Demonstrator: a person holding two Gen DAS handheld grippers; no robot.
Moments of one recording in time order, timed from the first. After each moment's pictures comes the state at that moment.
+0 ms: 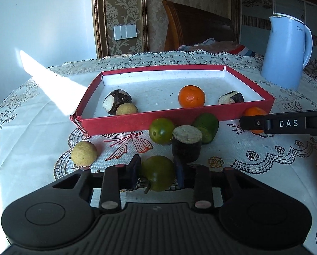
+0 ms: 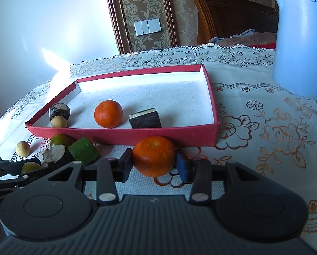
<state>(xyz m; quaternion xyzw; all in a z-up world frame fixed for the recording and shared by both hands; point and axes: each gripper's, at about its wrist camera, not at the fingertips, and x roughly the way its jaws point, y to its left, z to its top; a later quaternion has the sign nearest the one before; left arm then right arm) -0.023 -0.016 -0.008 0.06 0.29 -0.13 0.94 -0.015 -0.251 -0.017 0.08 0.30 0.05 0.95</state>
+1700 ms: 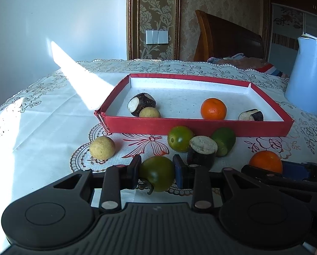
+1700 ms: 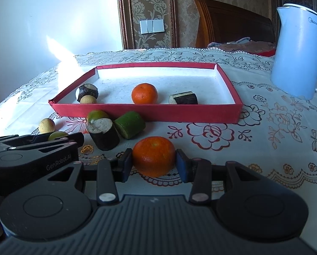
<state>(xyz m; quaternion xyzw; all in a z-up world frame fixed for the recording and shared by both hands) -0.033 -0.015 -0.003 0.01 0.28 -0.05 0.96 -0.063 -0.179 -0.012 0.04 0.30 0.02 0.95</state>
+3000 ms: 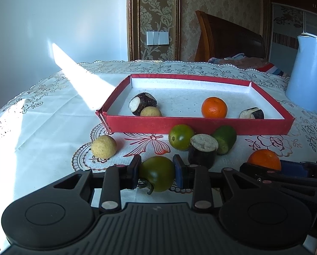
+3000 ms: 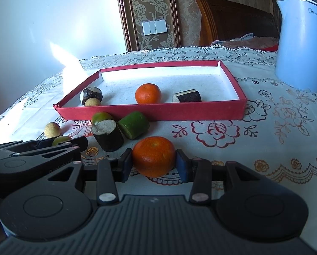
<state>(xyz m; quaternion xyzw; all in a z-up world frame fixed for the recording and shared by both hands) -0.035 -0.015 -0.005 0.02 0.27 -0.05 0.96 -0.064 -0.186 -0.014 0.07 0.29 0.04 0.95</state>
